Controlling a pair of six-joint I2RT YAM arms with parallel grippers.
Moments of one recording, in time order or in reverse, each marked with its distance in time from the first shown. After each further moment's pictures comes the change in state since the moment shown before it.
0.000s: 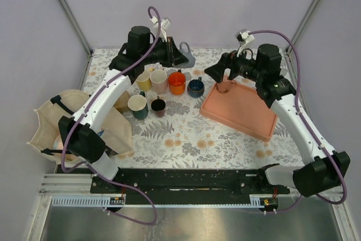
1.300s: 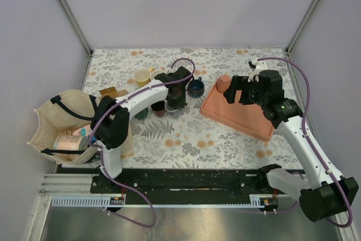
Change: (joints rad) left arm -0.267 0.259 -0.138 -0.537 -0.804 -0.182; right arm -0.031 -0.269 -0.263 -0.388 0.483 0.044
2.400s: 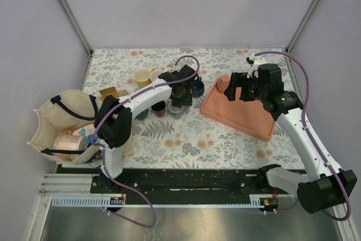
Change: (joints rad) left arm -0.024 0.068 0.068 0.015 -0.025 -0.022; right arm -0.009 0.061 0.088 -0.098 -0.005 -0.044
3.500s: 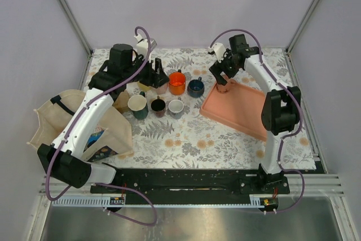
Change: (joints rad) left arm 0.340 -0.616 -0.177 0.226 0.560 0.554; right arm -0.032 0.873 0.690 -0.192 -0.108 -0.856
